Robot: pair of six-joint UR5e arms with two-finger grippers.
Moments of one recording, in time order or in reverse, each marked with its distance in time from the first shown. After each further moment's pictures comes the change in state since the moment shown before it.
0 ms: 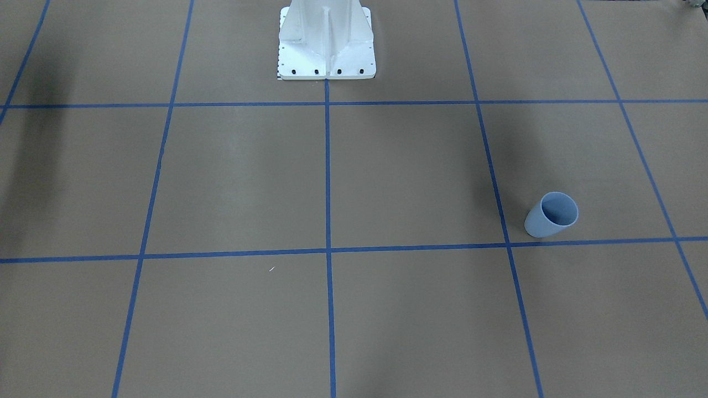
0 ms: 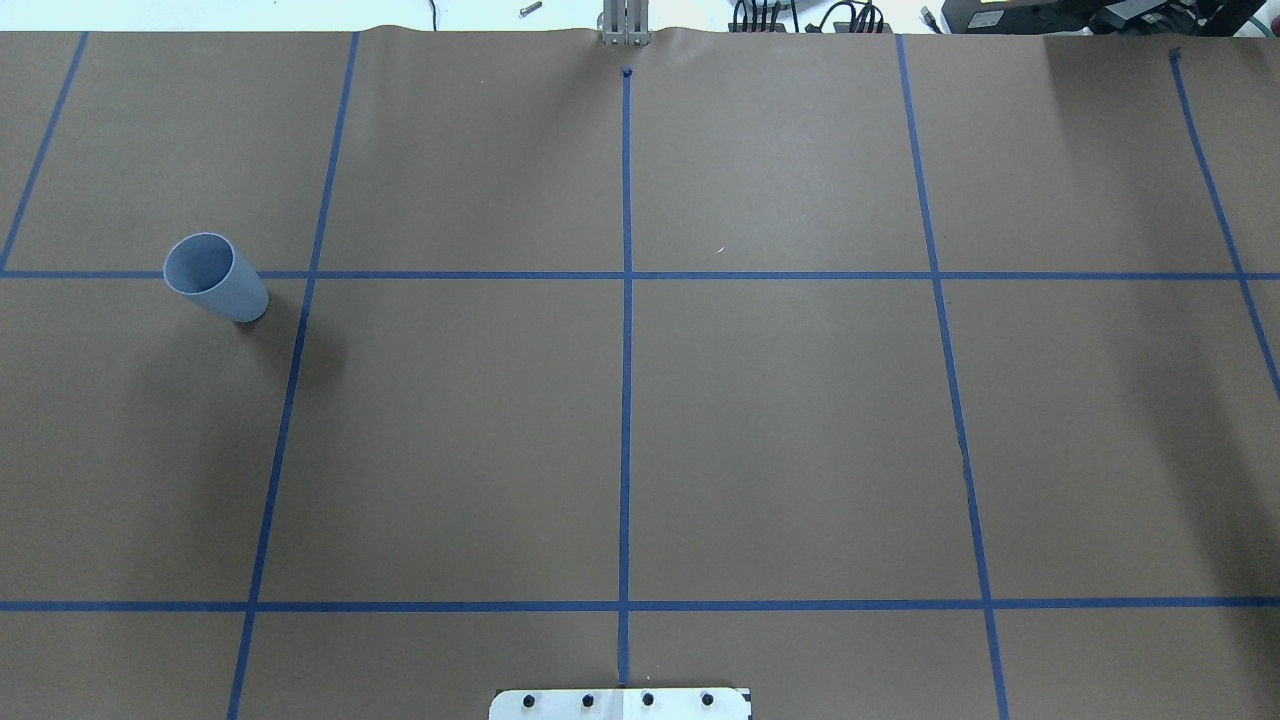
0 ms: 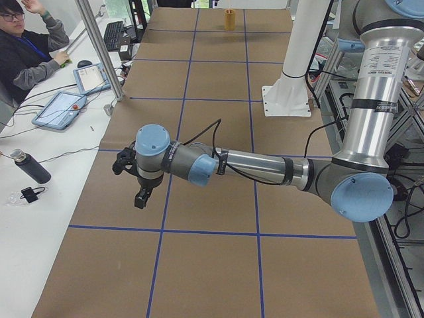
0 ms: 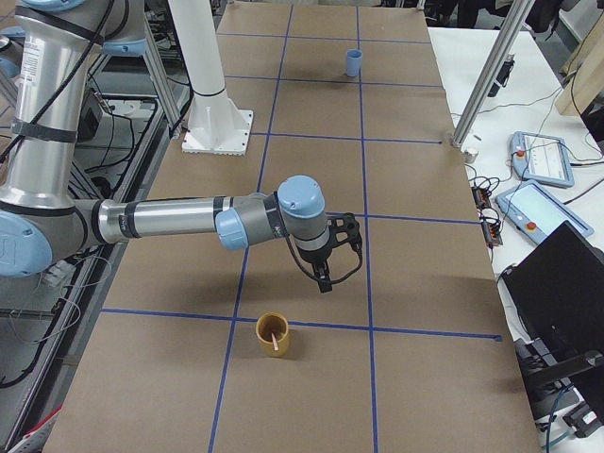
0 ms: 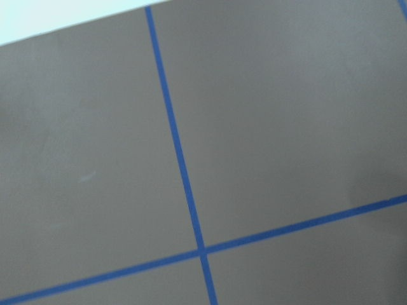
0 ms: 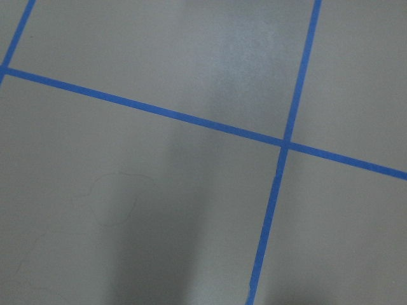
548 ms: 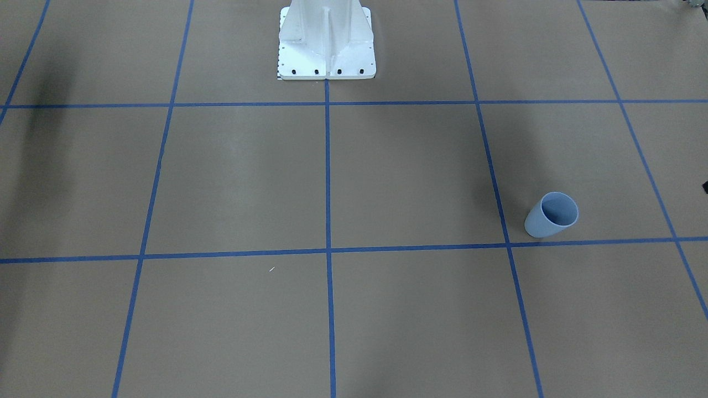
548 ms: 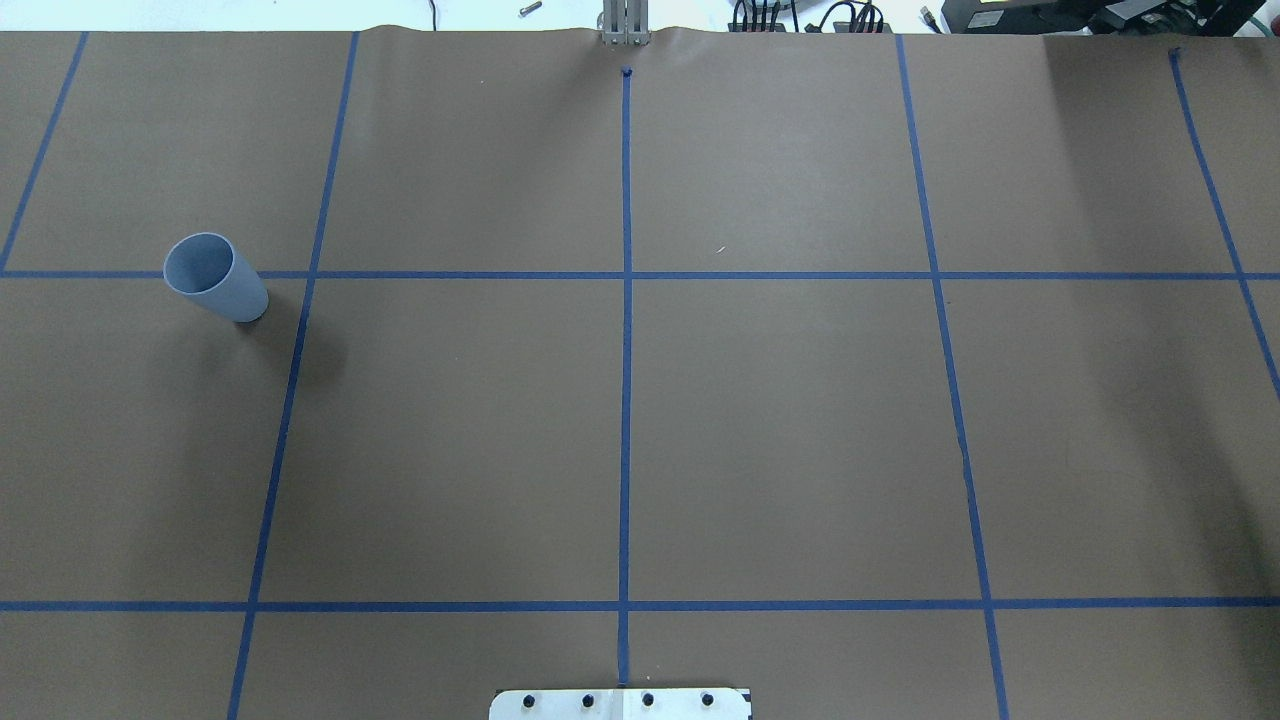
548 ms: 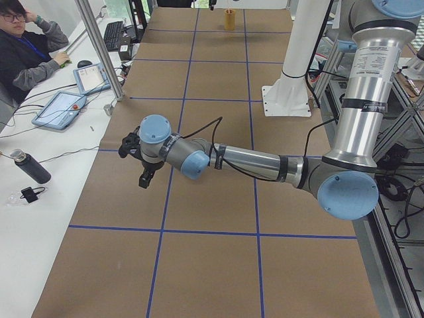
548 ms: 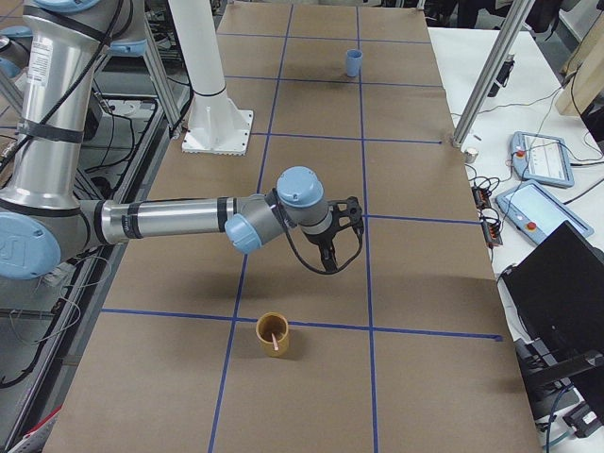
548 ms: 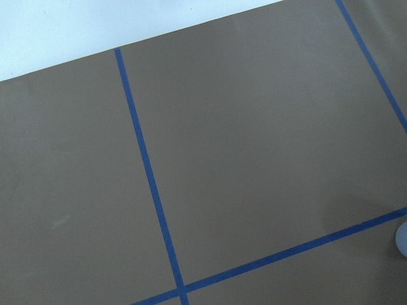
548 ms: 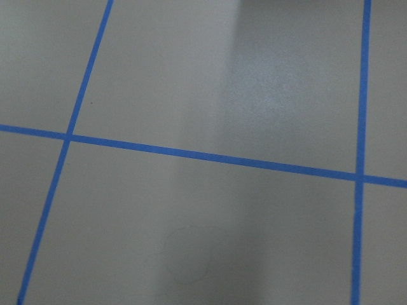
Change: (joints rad) left arm 0.174 -0.010 -0.046 -0.134 -0.016 -0.311; right arm -0.167 0.032 0.036 0.182 -0.030 0.468
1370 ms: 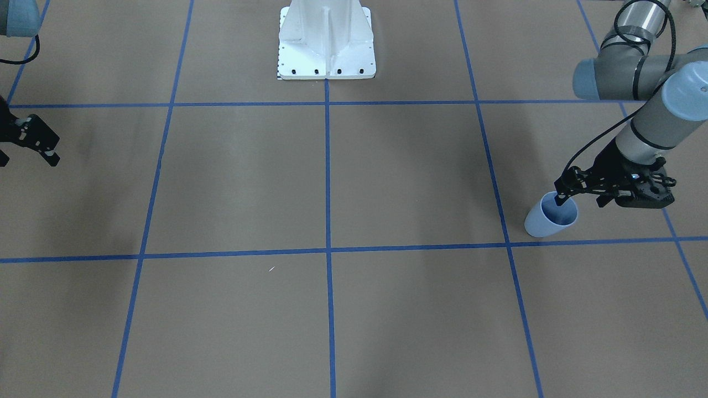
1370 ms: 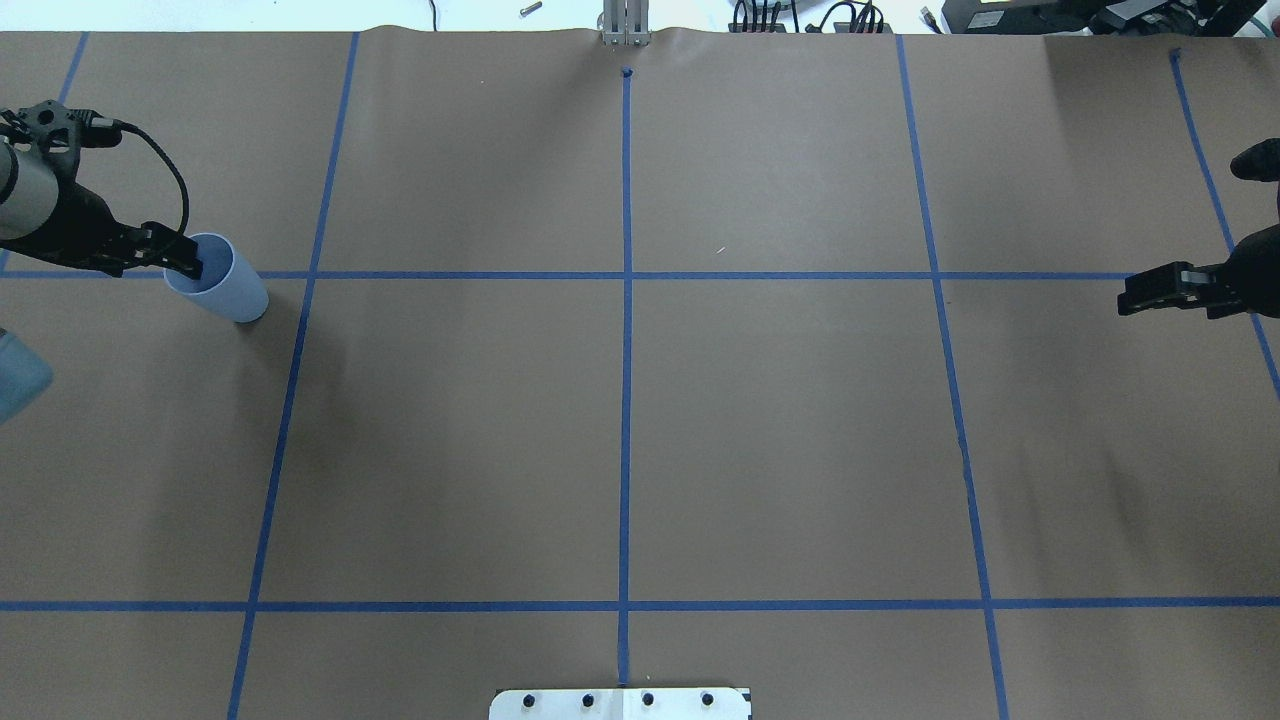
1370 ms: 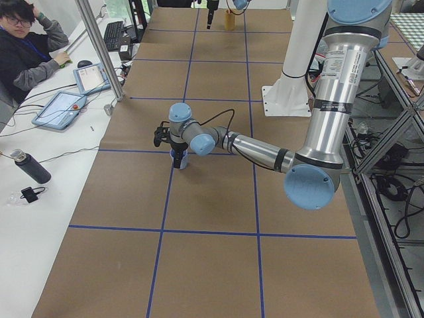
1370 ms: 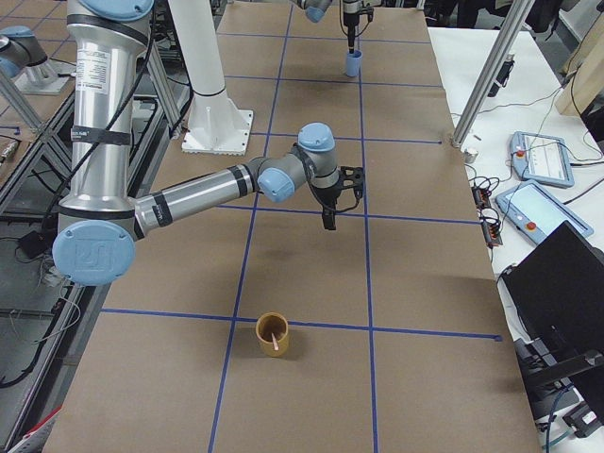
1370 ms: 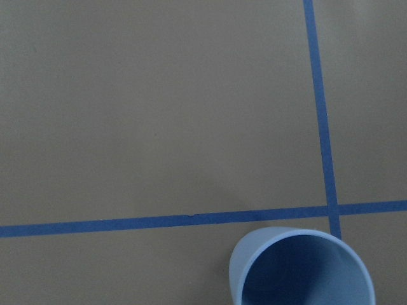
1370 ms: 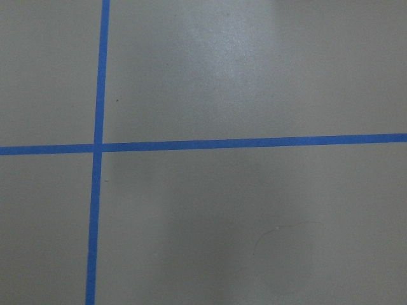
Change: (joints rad) left arm 0.375 -0.019 -0.030 -0.005 0.235 -0.442; right arm -0.284 0.113 0.086 -0.179 -0.237 0.327
